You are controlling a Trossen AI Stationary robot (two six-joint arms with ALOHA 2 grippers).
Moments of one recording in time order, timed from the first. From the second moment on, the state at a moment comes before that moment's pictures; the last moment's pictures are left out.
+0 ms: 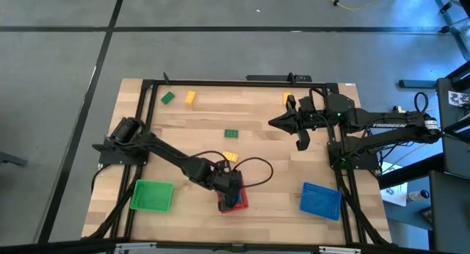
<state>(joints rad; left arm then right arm) -0.39 1.92 1.39 -0.51 -0.17 -0.51 -0.06 0.96 0.82 0.18 -0.18 0.27</state>
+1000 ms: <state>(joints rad) -0.35 1.98 1.39 -0.51 -0.08 -0.57 -0.06 0.96 0.82 0.17 -0.18 0.25</state>
